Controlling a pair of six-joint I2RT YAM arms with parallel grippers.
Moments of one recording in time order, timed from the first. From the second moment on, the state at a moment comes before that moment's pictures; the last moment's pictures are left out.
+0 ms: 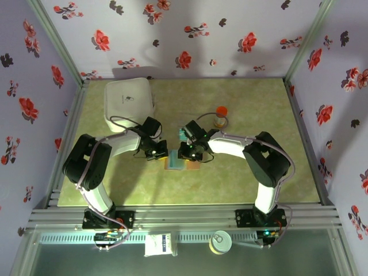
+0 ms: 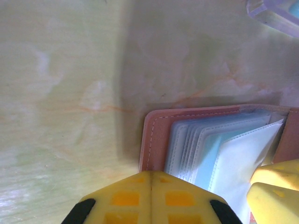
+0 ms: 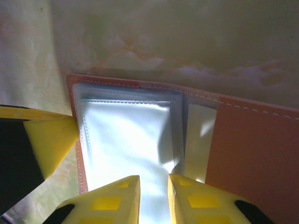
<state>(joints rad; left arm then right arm) -0.55 1.73 0.95 -0.45 0.35 -0.67 0.78 1.82 1.09 -0.38 -0.31 0.84</state>
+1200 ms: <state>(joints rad) -0.60 1.67 0.95 -0.34 0.46 -0.81 0.77 1.81 1.05 -0.38 -0.30 0.84</state>
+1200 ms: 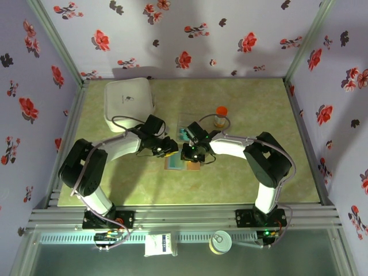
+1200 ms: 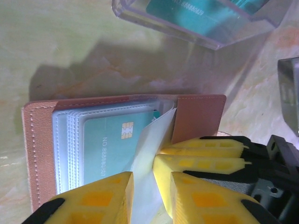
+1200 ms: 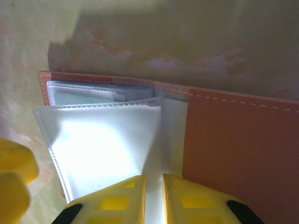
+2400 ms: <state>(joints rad) -0.63 1.68 0.95 -0.39 0.41 -0.81 0.77 1.80 1.04 -0.38 -0.30 0.84</state>
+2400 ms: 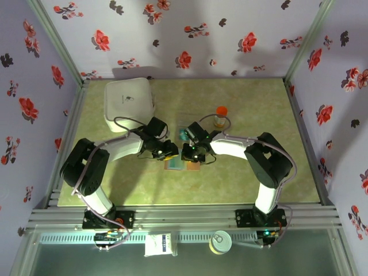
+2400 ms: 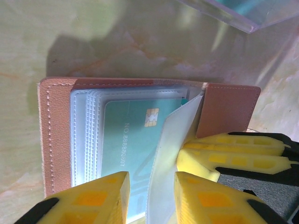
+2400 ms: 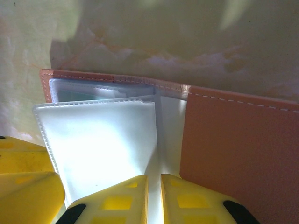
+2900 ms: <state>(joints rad) -0.65 1.69 0.95 -0.31 0.47 -0.85 0.77 1.72 1.02 -0.43 -0.26 0.84</state>
